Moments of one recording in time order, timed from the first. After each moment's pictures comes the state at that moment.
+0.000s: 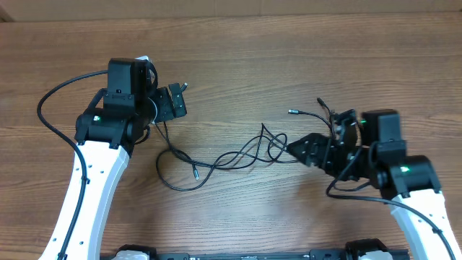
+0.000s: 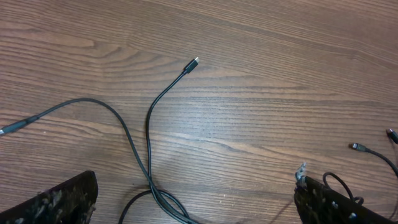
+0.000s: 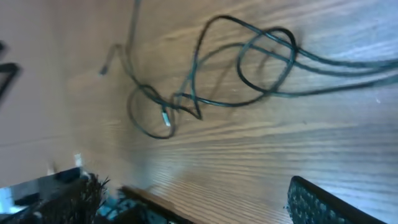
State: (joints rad) left arm -0.14 1.35 1.27 -0.83 0.02 -0.36; right arm 0.13 1.05 0.91 -0.93 -0.59 0.50
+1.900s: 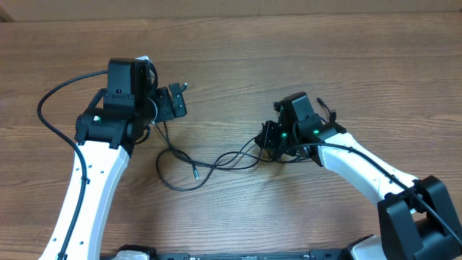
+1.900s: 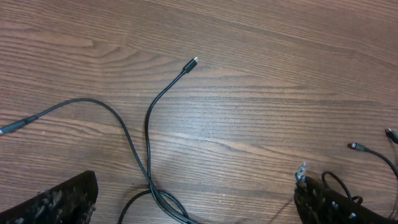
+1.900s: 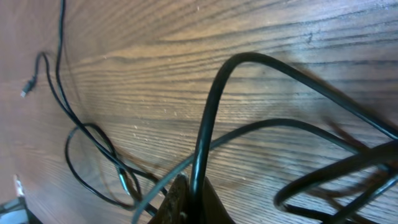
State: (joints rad) left arm -0.14 1.35 1.27 -0.83 0.02 -0.36; right arm 0.44 1.62 0.91 -0.37 -0.40 0.70
